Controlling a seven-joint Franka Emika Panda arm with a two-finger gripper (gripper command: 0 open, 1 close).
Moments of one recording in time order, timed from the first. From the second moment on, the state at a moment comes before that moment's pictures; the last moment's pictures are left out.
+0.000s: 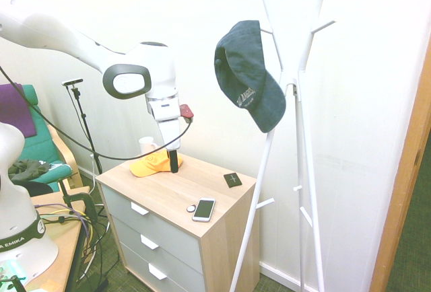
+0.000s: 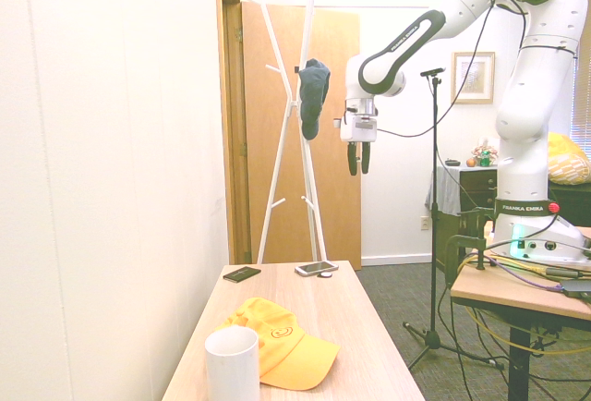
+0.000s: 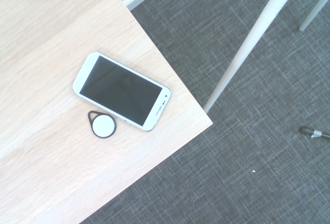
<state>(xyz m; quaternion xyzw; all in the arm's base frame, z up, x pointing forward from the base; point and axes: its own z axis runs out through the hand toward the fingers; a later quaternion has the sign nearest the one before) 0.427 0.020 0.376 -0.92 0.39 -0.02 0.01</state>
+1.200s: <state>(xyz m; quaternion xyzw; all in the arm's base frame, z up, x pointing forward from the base) 0.429 0.264 0.147 -0.98 0.20 -0.02 -0.02</state>
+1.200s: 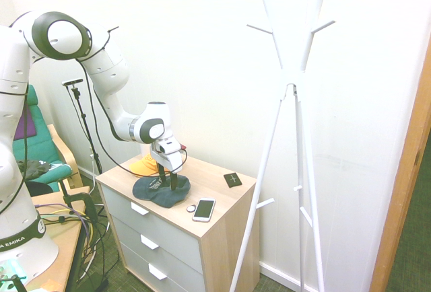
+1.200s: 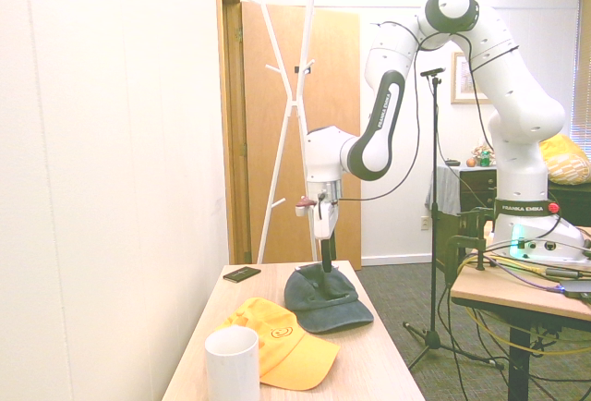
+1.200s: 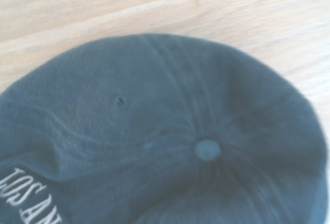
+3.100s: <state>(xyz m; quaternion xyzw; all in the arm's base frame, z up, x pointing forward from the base) 0.443 0.288 0.294 -0.98 0.13 -0.13 -0.09</state>
